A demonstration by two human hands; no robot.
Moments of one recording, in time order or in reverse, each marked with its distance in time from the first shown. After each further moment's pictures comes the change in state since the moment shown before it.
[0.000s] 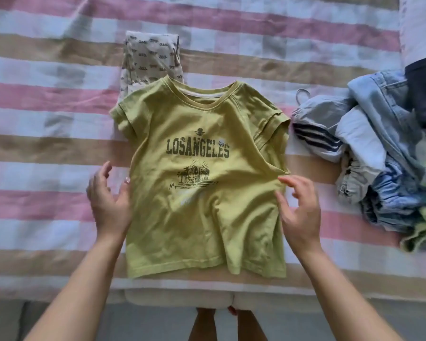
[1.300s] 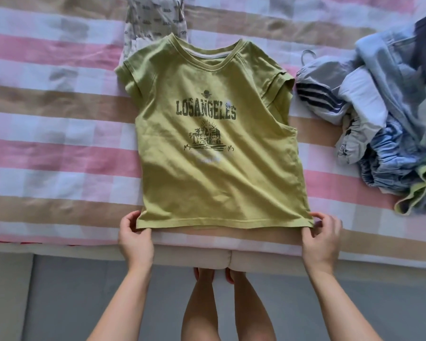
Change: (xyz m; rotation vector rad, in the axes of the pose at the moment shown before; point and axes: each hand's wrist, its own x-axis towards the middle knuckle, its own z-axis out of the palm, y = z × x) left_hand -0.161 -0.067 0.000 -0.198 0.073 -0.475; right_hand -0.131 0.085 -0.037 -0.226 0.061 0.388
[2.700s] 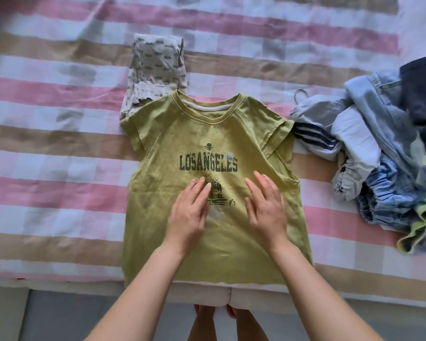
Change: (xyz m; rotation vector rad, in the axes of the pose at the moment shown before) left_hand 0.006 0.117 0.087 0.487 -0.554 0.870; right_hand 0.062 -0.131 0.051 -0.091 -0.255 -0.561
